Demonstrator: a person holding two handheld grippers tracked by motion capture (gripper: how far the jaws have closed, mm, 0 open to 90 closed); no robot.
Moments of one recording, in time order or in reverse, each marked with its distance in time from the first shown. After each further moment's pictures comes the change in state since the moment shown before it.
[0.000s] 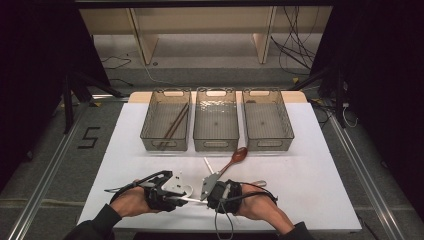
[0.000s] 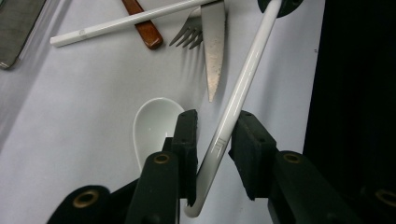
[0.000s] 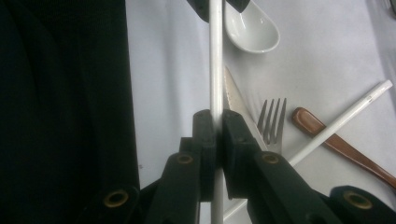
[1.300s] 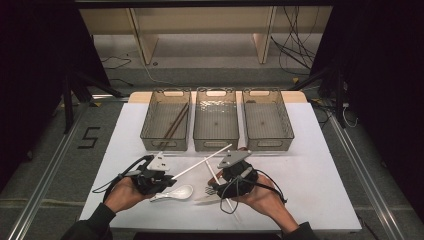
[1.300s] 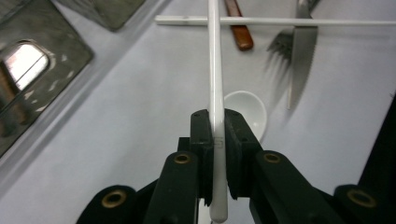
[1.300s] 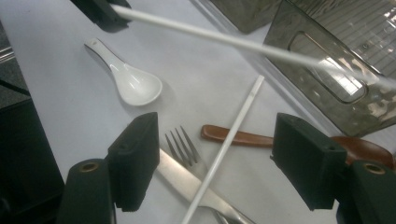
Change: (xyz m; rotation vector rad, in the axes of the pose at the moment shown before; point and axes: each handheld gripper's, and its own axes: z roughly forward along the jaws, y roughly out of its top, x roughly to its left) left arm 0.036 -0.019 -0.021 -0.081 0.170 -0.318; right arm -0.032 -0.021 -0.026 -0.237 -0.213 0.423
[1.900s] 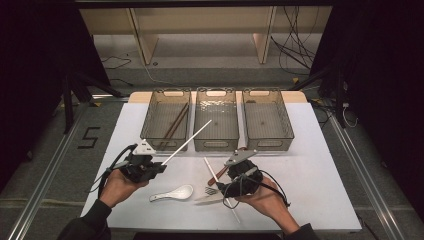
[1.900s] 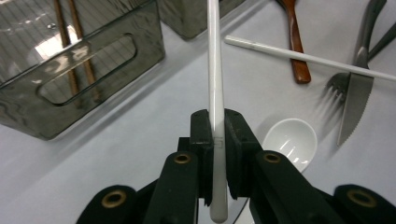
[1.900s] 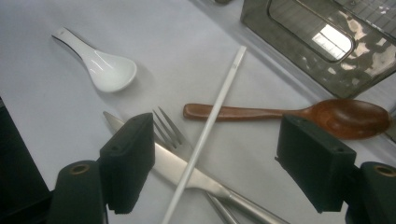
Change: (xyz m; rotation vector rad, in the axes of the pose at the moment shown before) left arm 0.032 -0.003 -0.015 -0.075 0.109 -0.182; right arm -0.012 -0.015 0.006 0.046 -0.037 0.107
